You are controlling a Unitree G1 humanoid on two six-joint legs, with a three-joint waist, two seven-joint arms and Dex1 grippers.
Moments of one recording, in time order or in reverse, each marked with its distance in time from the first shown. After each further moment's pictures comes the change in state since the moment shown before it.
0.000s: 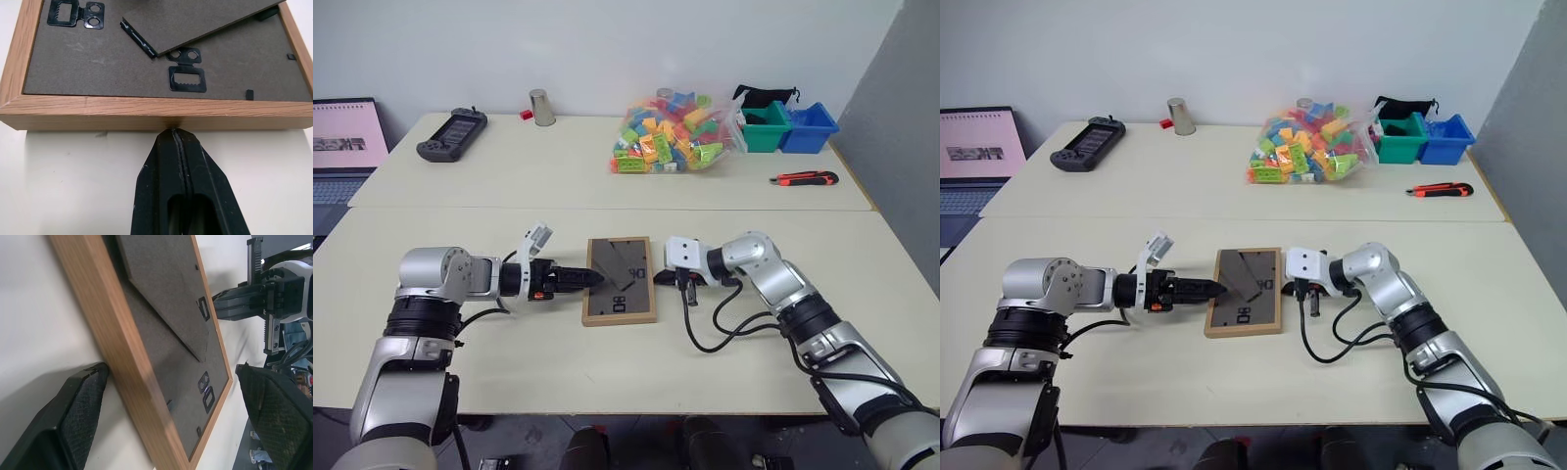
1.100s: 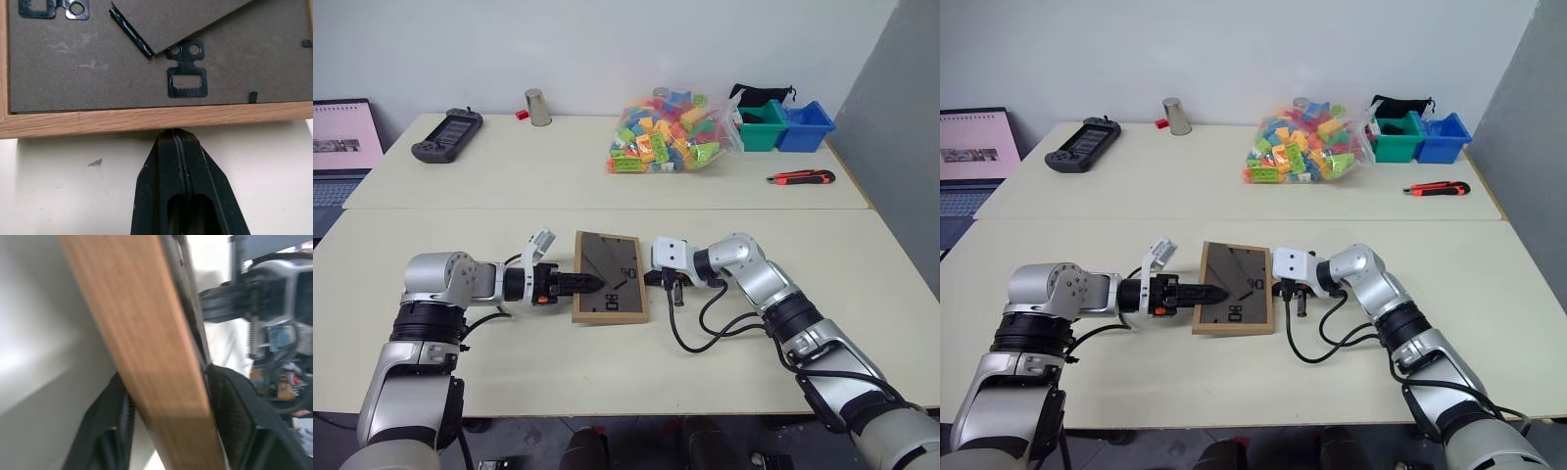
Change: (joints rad) left arm 0.022 -0.028 0.044 -0.015 -0.034 0.020 -0.023; right arm -0.018 0.071 0.003 0.063 -0.008 -0.005 -0.027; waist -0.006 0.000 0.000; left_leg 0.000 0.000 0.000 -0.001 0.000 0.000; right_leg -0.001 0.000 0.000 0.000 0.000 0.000
